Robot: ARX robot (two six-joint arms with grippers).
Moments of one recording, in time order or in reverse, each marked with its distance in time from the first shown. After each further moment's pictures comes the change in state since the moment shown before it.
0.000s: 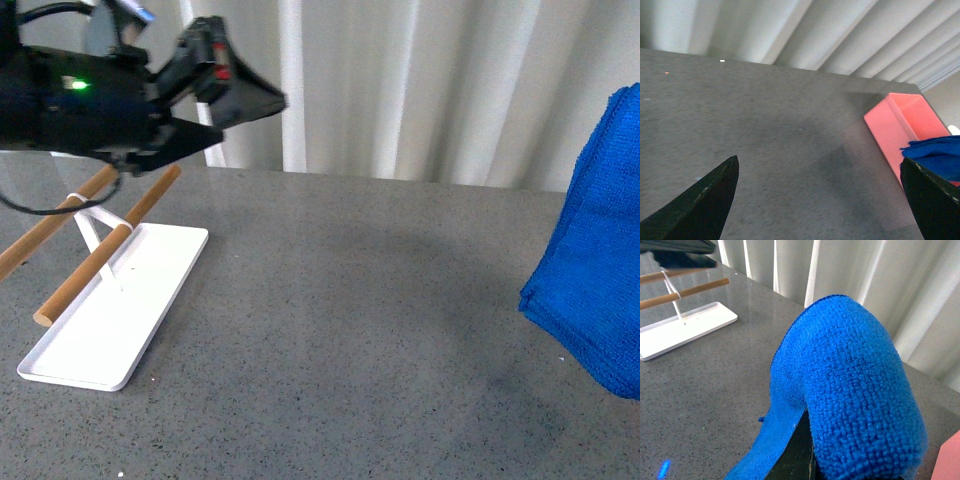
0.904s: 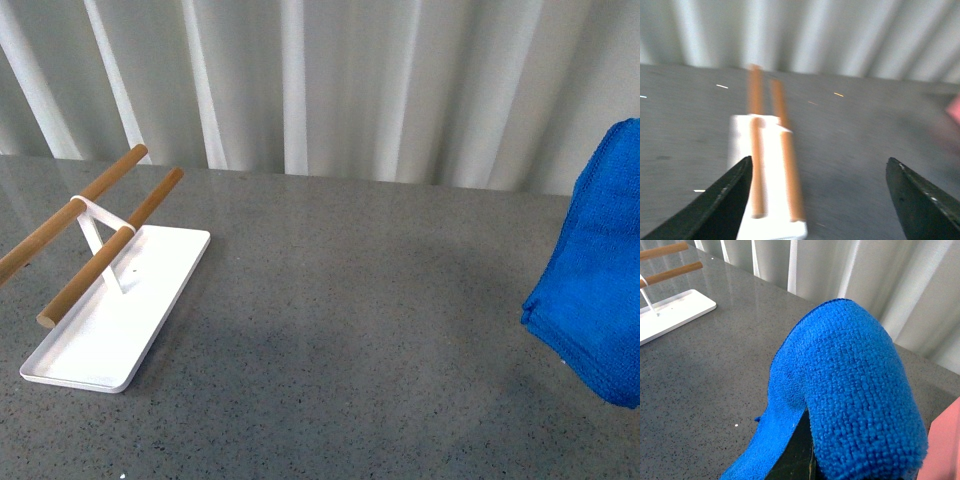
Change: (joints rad) left arm 0.425 -0.653 -0.696 0.109 0.013 0.343; right arm 0.014 0.074 0.000 0.029 0.122 0.010
